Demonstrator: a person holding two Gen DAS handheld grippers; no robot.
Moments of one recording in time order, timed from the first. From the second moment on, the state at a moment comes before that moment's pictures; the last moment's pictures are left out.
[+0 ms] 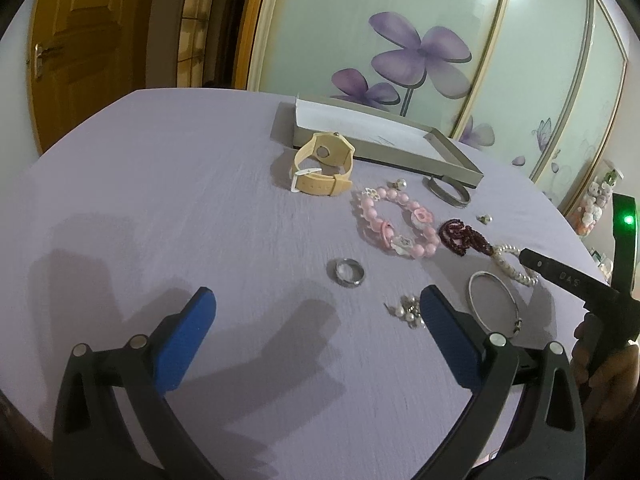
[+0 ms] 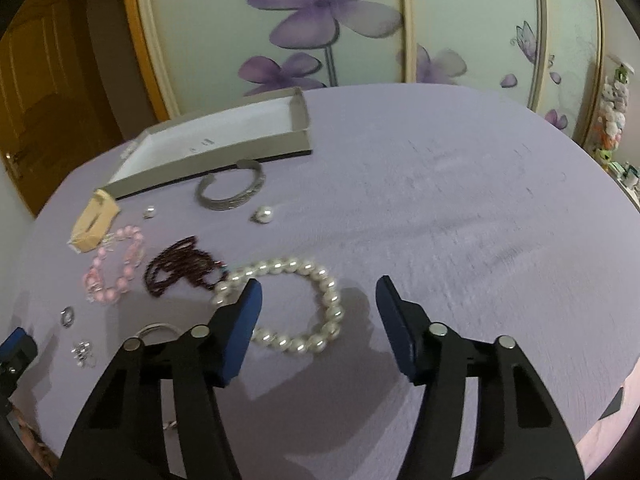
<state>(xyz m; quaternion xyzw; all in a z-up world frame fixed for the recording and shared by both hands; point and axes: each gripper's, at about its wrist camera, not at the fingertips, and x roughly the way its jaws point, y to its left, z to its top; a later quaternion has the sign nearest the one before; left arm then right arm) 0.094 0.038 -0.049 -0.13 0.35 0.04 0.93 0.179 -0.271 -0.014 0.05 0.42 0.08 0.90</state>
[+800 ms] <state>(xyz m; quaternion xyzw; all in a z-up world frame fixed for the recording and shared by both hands) 0.142 0.010 -0.055 -0.07 0.40 0.04 0.91 0.179 -0.263 -0.009 0.05 0.41 0.13 0.90</state>
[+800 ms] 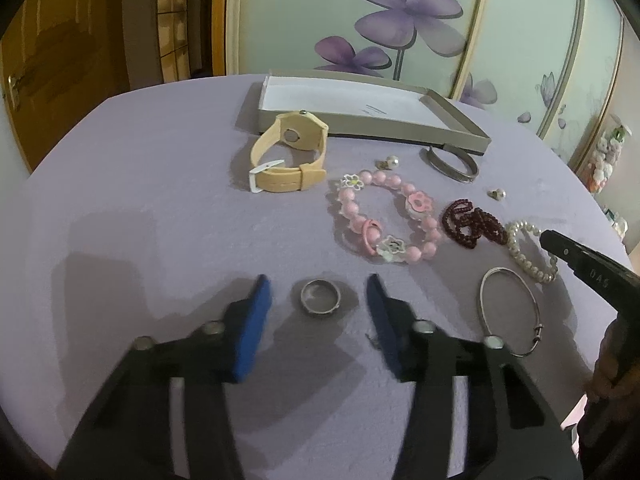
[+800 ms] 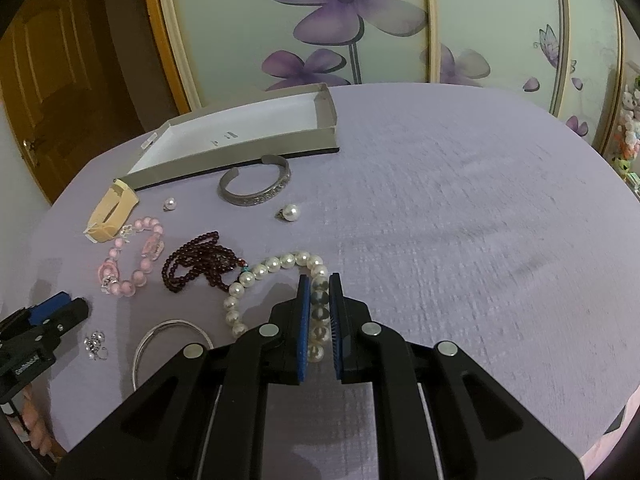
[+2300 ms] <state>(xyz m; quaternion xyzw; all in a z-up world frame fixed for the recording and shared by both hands) 0.299 0.061 0.058 -0.08 0.34 -0.01 0.94 0.325 -0.212 0.108 -0.01 0.29 0.21 0.93</state>
